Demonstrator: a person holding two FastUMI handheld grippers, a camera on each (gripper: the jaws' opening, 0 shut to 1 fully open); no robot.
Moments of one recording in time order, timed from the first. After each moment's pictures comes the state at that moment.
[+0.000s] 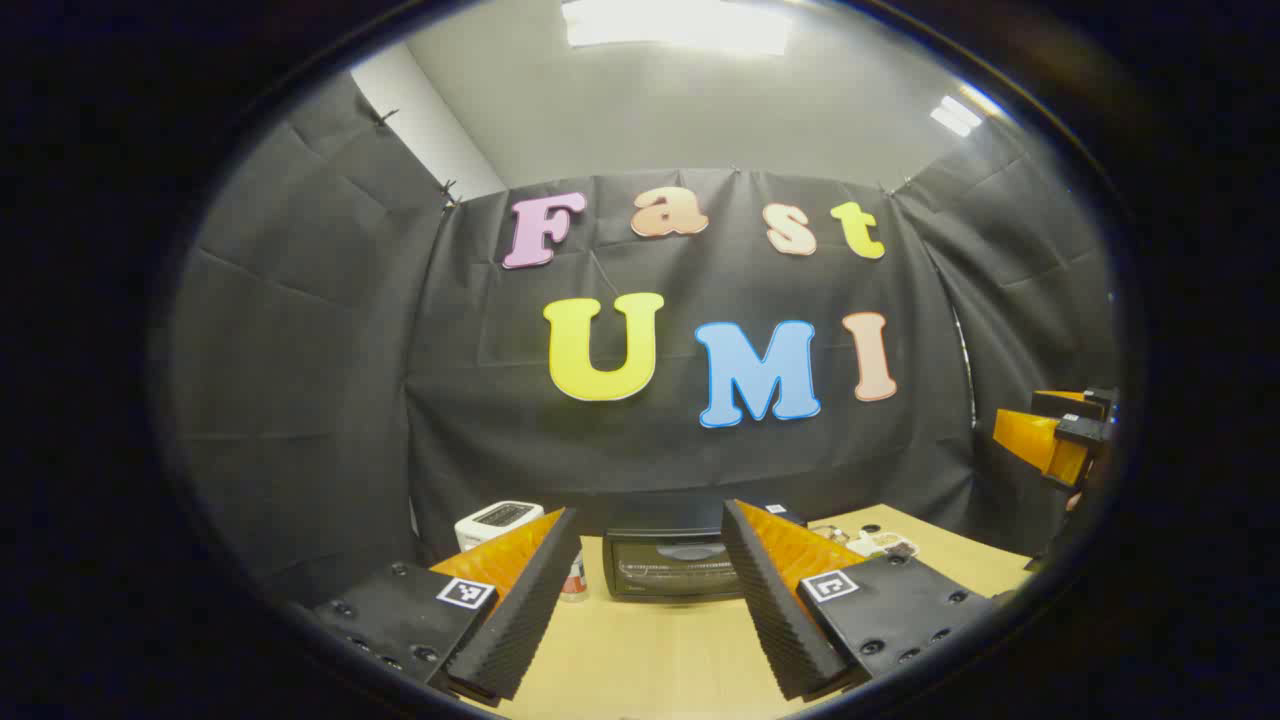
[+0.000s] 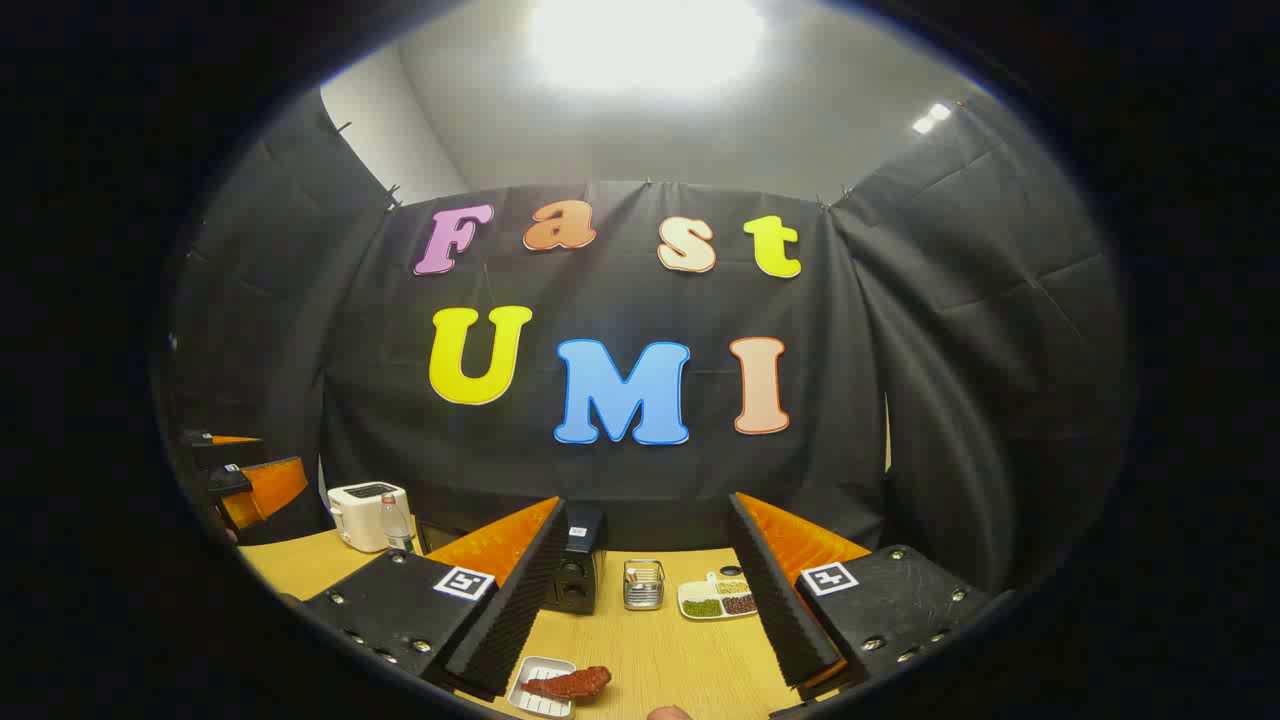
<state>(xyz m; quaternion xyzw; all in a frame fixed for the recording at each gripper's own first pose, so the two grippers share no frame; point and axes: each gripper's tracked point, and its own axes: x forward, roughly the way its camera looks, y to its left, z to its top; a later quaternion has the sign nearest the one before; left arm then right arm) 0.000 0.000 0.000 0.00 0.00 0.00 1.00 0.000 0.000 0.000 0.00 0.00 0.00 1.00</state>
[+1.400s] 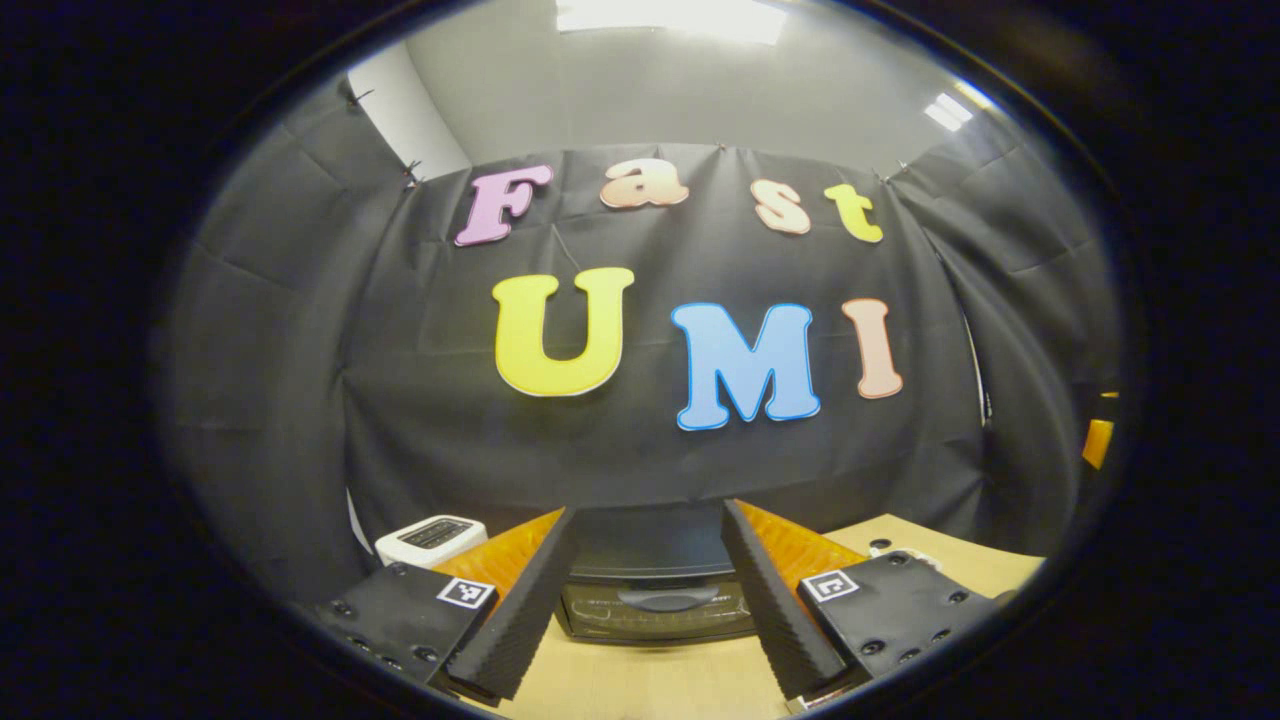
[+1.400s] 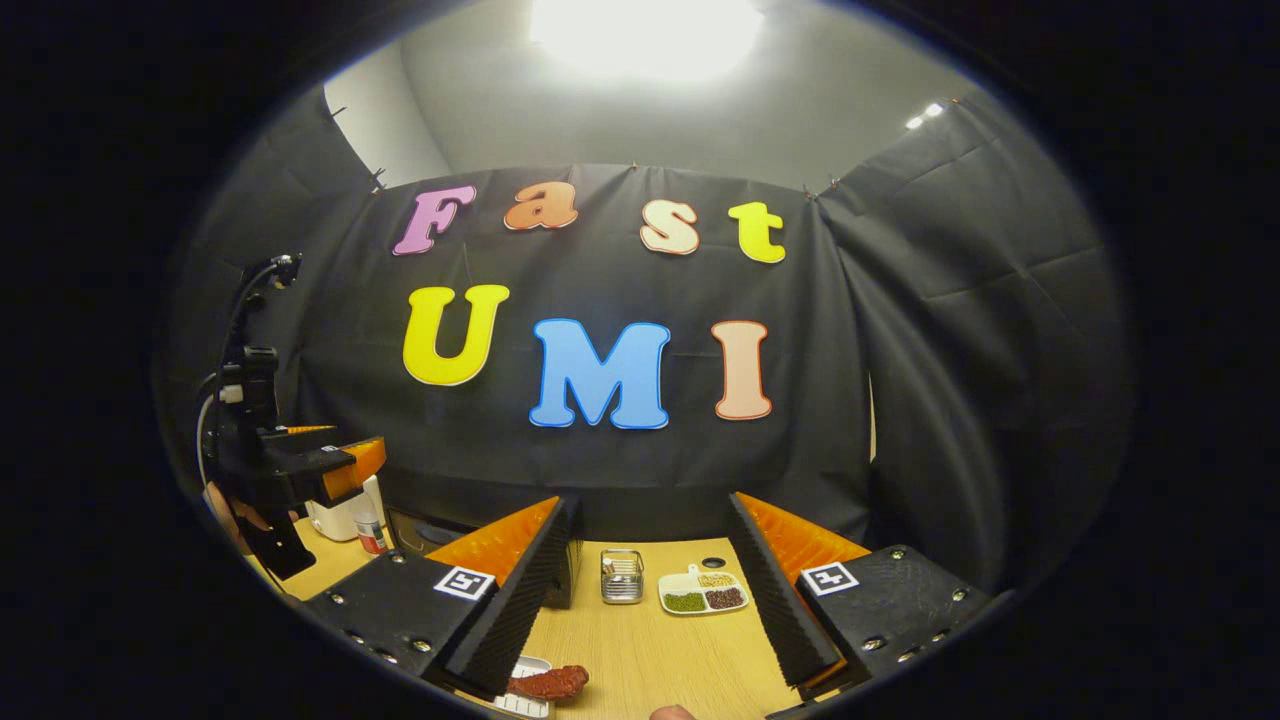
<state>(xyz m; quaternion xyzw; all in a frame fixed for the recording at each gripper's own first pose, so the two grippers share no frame) 0.190 -0.039 -0.049 -0.01 0.00 -0.05 1.00 0.027 -0.011 -0.033 -0.01 0.02 -0.04 1.00</state>
